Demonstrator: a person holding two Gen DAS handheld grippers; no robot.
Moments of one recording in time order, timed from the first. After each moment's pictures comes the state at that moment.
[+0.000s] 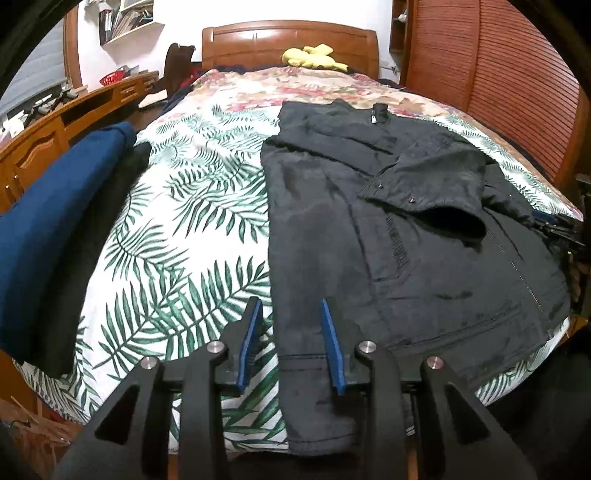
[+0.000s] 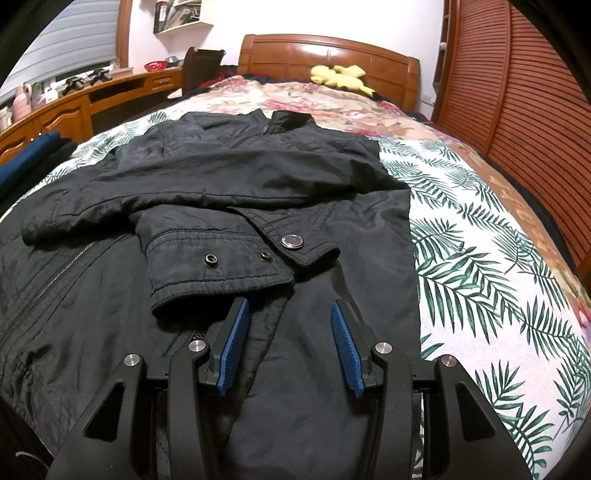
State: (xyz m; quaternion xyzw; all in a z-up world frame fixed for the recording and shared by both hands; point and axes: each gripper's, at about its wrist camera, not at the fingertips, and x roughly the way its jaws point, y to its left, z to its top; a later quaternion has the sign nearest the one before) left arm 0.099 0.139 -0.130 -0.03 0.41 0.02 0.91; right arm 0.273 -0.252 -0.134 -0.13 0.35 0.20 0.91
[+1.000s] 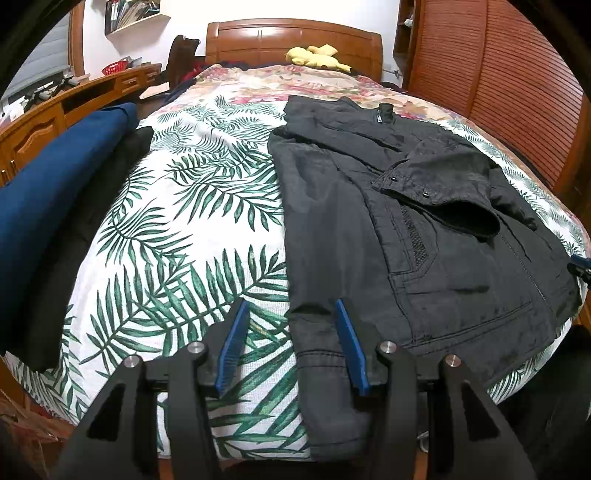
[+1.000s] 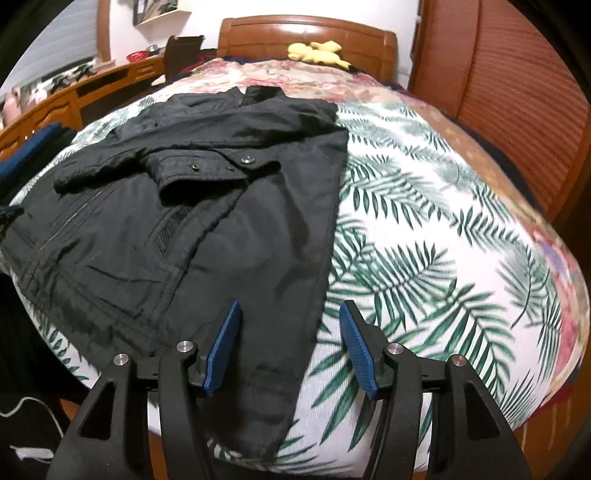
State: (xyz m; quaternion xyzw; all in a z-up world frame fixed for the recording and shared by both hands) left arm 0.100 0.156 -0.146 -0.05 0.40 0.02 0.91; right arm 0.193 -0.329 -0.126 -0.11 0.41 0.16 0.89
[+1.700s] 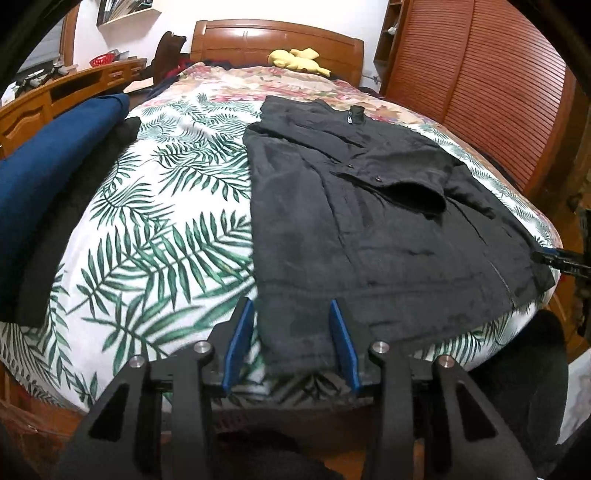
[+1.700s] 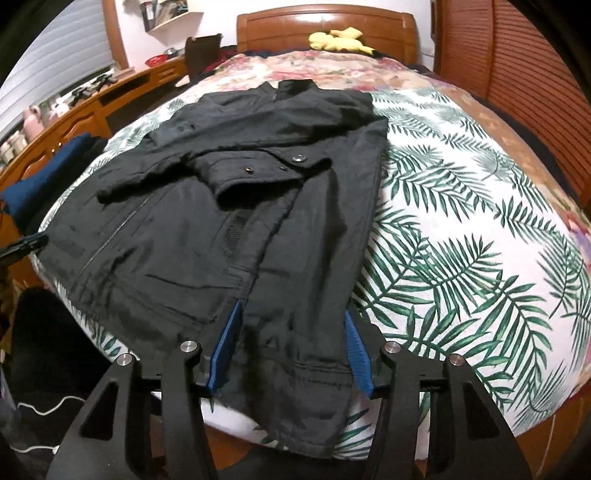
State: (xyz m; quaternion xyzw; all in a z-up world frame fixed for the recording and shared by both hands) left arm 0.055 0.145 -0.143 -0.08 0.39 -0.04 0.91; right arm 0.184 -0.304 -0.113 -0.07 0.44 0.22 0.87
